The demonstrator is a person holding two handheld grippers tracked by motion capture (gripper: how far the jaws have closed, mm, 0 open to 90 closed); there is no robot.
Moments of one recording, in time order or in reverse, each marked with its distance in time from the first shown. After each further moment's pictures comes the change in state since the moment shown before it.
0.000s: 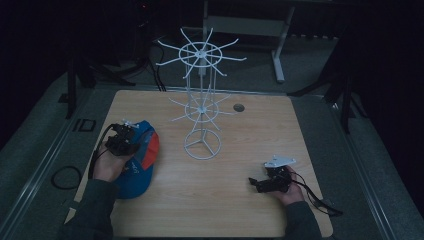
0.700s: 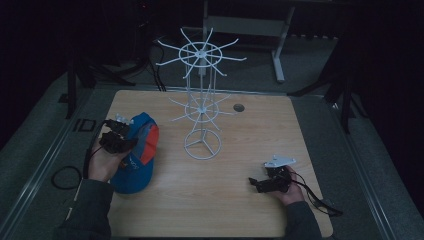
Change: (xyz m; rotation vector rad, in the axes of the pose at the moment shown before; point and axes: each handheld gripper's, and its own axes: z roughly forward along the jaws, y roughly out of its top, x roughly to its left) left arm 0.003 0.004 -0.030 -0.105 -0.022 -0.012; right arm 0.000 0.000 0.000 -0.001 0.000 -0.001
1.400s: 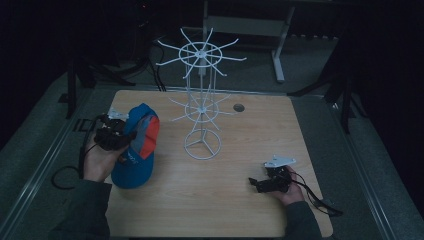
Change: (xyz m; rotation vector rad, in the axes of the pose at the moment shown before) left arm -0.005 0.009 -0.031 -0.103 -0.009 0.015; right arm 0.000 0.000 0.000 0.002 0.001 0.001
